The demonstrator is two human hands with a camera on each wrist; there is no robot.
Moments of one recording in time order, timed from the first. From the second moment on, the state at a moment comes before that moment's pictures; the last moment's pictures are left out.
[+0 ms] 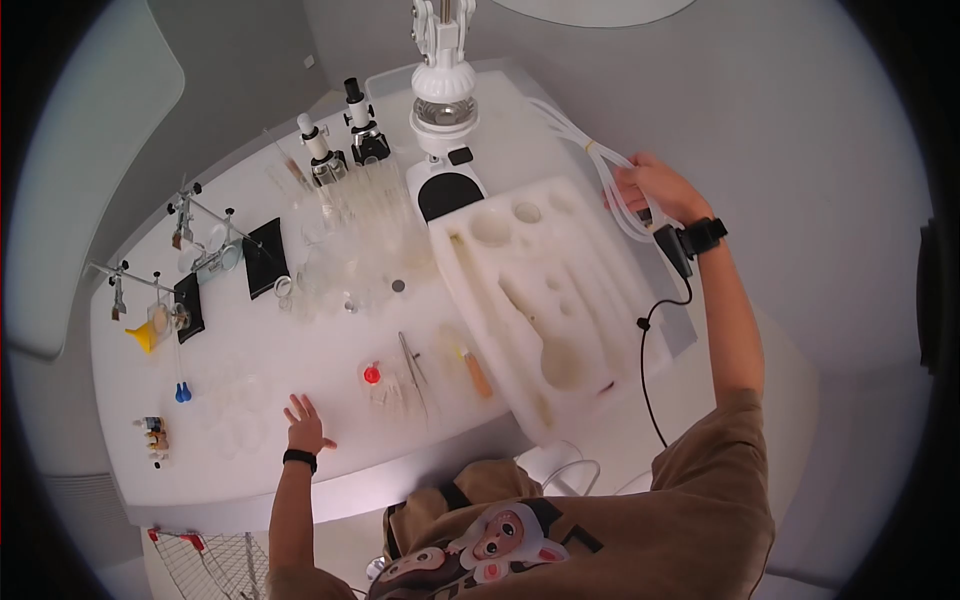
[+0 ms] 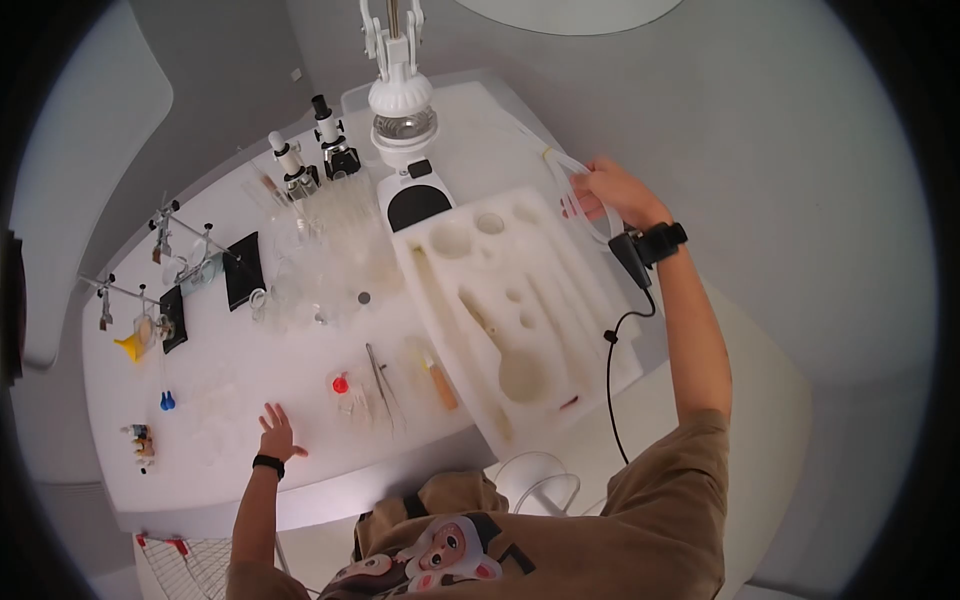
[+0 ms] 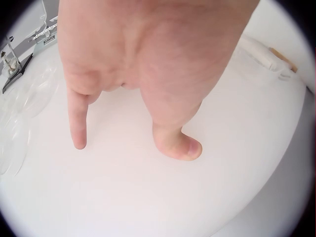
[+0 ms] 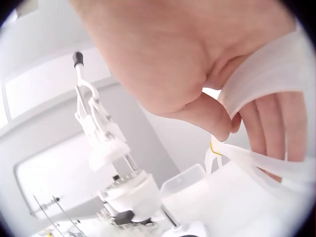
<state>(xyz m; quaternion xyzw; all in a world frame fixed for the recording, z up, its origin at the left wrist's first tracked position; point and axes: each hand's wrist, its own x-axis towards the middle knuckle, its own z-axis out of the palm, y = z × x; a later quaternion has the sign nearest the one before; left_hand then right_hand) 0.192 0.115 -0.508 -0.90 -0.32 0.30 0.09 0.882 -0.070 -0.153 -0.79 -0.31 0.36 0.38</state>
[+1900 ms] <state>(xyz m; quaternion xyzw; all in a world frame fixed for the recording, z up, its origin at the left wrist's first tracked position) 0.220 0.116 -0.477 -0.85 -0.40 0.34 -0.05 0.680 -0.106 -0.170 -0.82 -0.38 0.28 0.32</state>
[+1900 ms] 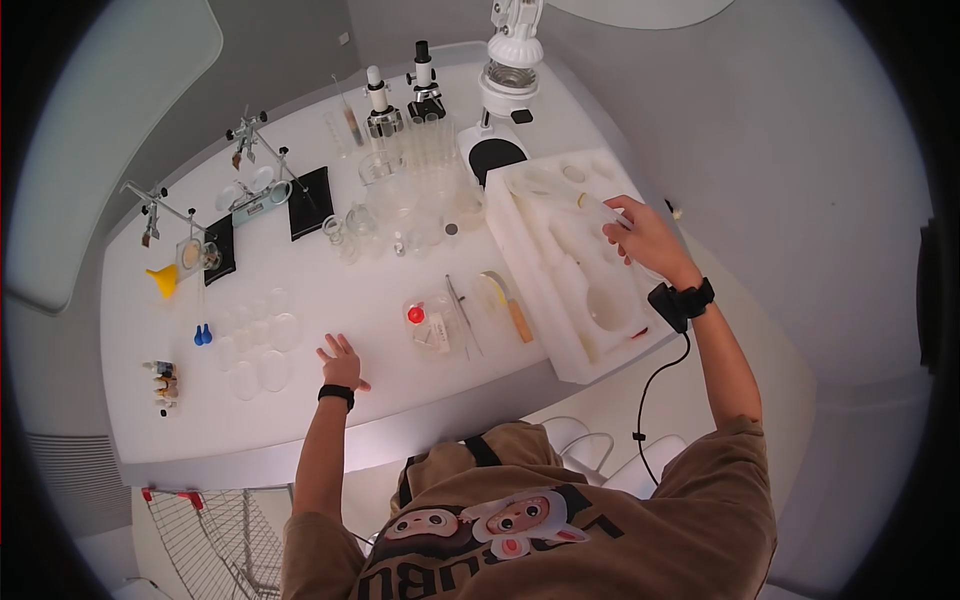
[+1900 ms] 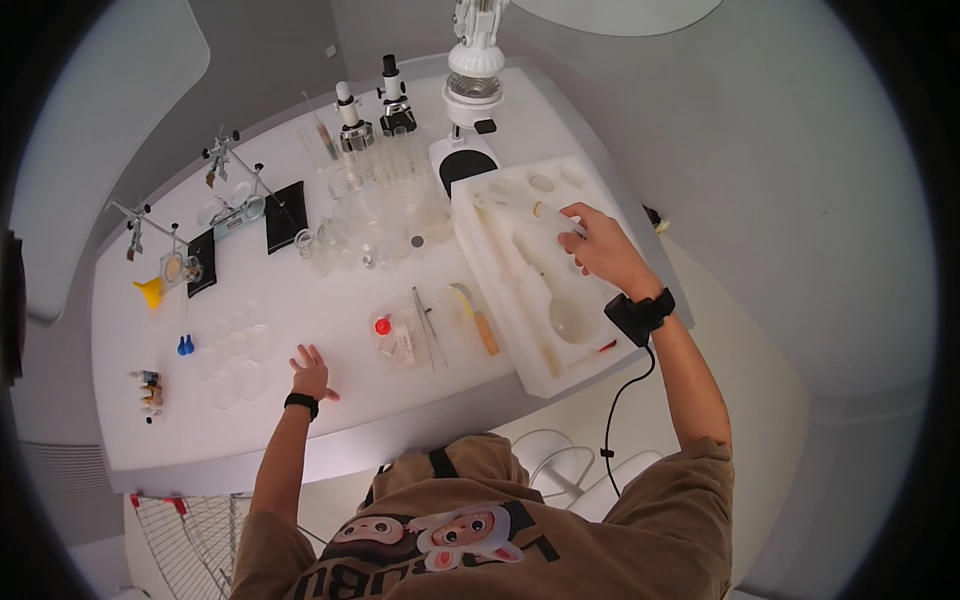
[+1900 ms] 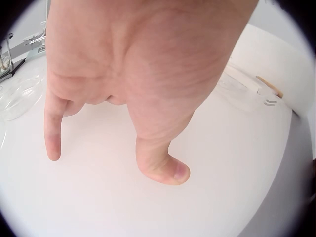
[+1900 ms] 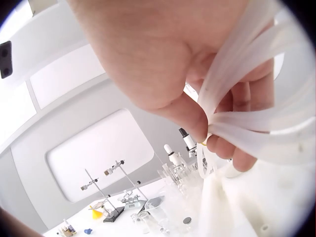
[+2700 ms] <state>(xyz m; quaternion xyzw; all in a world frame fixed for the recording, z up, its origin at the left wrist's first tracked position) 0.220 0.112 -0.476 -0.84 -0.41 0.34 -0.02 0.623 -0.133 -0.284 -0.85 -0.48 0.12 0.16</state>
